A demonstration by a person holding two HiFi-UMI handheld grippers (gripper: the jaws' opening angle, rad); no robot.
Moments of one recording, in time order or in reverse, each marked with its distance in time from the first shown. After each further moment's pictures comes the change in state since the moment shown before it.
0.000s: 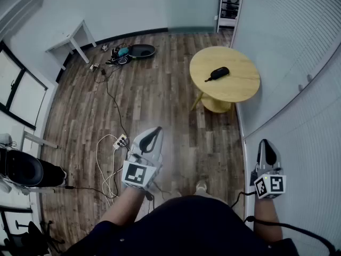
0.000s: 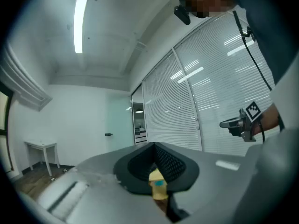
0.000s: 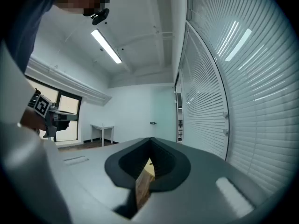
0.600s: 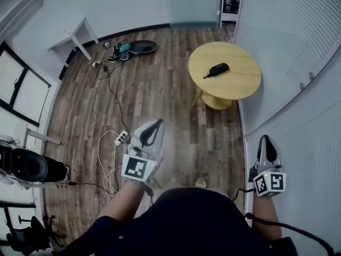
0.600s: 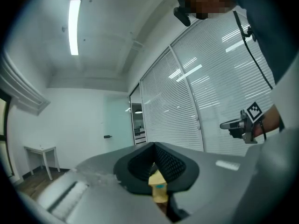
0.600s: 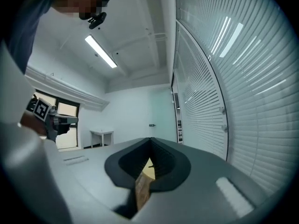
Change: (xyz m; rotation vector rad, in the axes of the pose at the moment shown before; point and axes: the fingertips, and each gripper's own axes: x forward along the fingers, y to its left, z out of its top) left arm 0.049 -0.027 0.020 0.026 0.008 0.023; right arm 0.017 -0.045 -0.004 0.062 -0.036 0.004
